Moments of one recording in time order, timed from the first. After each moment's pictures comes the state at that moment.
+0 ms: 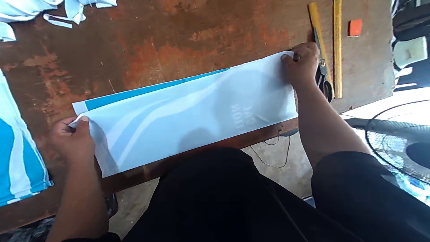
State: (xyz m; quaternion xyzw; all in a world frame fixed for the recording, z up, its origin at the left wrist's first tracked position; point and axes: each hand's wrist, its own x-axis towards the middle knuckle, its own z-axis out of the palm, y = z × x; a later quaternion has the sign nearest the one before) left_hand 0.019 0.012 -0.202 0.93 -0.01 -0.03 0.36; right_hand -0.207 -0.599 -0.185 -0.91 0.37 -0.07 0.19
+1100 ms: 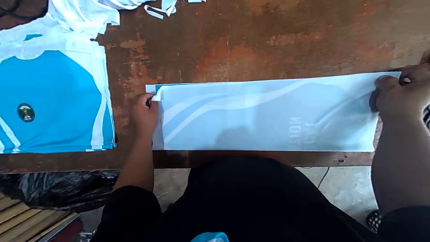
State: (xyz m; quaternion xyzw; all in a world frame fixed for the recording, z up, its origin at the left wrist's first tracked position) left_hand 0.032 0.010 -0.205 0.96 -0.06 -0.04 0.28; right_hand -0.195 -0.568 -0.168 -0.84 0.47 -0.04 0.27
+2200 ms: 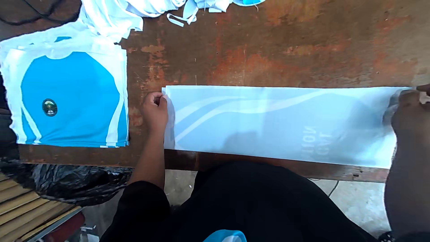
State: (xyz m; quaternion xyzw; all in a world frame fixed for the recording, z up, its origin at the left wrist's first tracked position) left_hand 0.043 0.008 -0.204 0.95 0.03 -0.01 0.32; right_hand -0.190 -0.541 -0.159 -0.84 0.48 -0.04 0.24
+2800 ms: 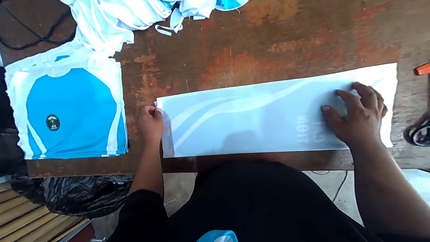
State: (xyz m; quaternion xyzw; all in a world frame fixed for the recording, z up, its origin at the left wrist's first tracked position) left_hand 0.028 0.009 -0.181 0.98 0.05 -0.08 0.19; right_hand -0.228 -0.497 -0.195 -0.96 0.23 -0.03 0.15
